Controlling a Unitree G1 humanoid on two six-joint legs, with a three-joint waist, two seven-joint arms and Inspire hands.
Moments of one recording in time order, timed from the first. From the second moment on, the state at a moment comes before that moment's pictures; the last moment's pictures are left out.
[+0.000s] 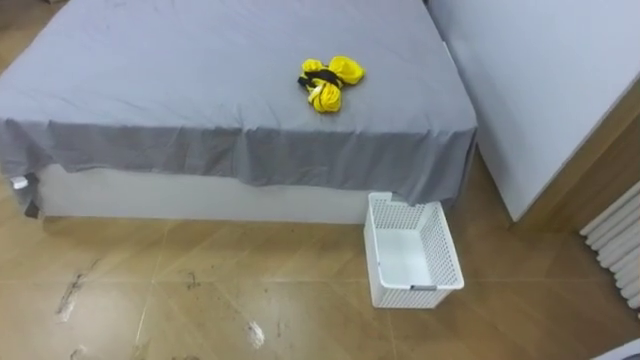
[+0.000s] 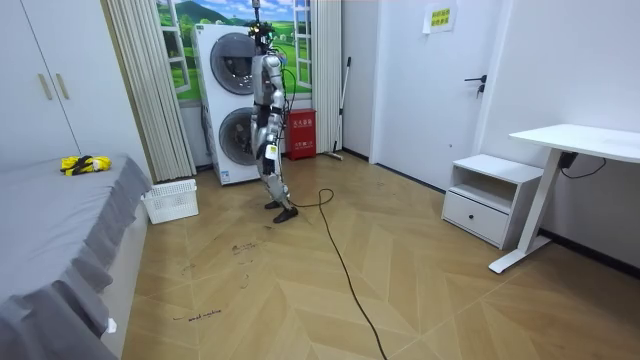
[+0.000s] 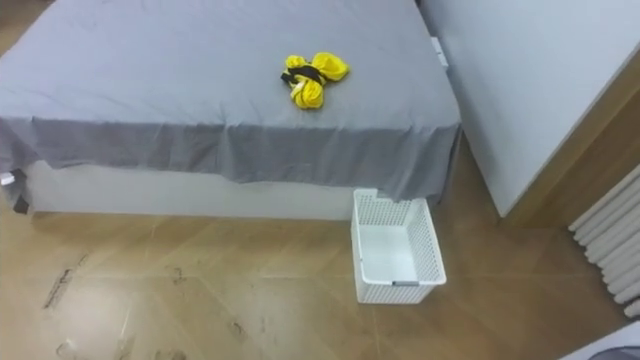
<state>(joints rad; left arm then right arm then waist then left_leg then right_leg) 0.20 0.16 0.04 1.07 -0.34 -0.04 0.21 0.11 -0.18 0.17 1.28 0.73 0.03 0.13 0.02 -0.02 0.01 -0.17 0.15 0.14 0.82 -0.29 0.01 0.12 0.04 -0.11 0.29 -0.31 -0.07</state>
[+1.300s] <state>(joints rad) 0.17 0.14 -0.13 1.08 -0.27 -0.14 0.15 0.07 -0.19 0.14 0.83 0.66 -0.10 0.11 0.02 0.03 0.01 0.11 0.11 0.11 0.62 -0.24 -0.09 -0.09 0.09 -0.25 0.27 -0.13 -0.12</state>
